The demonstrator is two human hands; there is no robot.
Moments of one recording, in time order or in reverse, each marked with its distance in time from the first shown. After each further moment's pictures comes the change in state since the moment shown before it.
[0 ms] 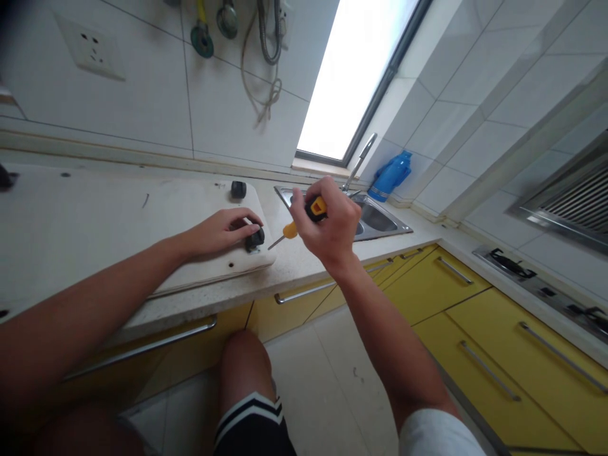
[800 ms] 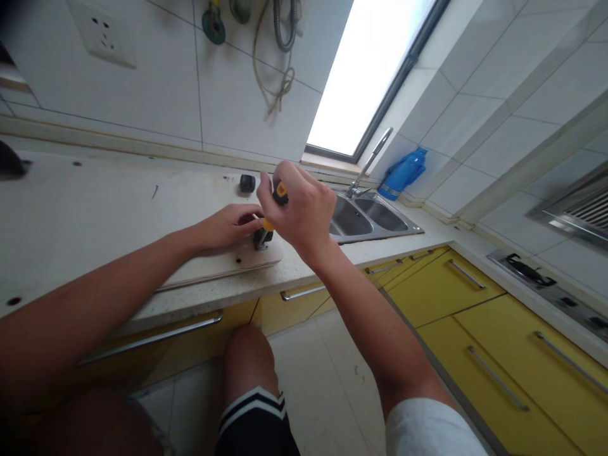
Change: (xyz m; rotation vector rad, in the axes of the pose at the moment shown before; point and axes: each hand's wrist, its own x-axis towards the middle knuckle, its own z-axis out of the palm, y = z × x) left_hand 0.005 -0.003 -0.001 0.014 -0.023 0.034; right_hand 0.010 -0.024 0.051 -0.155 -0.152 0.027
